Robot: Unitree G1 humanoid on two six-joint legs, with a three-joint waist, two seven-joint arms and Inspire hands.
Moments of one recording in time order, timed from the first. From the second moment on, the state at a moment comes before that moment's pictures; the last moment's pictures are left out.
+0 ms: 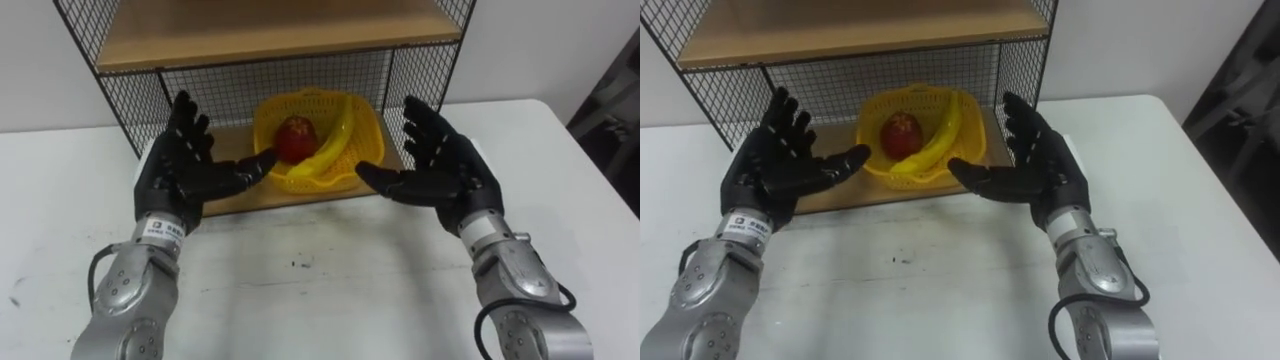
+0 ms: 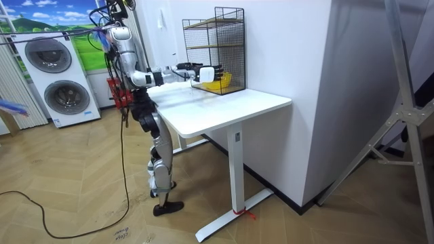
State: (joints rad) left arm 0.05 0.14 0.03 -0.06 -0.44 0.08 -0.01; right arm 0.01 -0.20 0.05 -0.03 0.39 0.08 0.06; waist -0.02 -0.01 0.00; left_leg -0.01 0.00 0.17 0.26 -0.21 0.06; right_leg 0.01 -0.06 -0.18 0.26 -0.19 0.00
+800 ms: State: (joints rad) left arm 0.33 0.16 0.04 -0.23 -0.43 -0.02 -0.19; right arm 0.32 -0.20 -0.06 -0.21 0.28 -0.02 0.23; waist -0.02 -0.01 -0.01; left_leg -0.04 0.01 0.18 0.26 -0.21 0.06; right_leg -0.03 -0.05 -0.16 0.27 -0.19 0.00
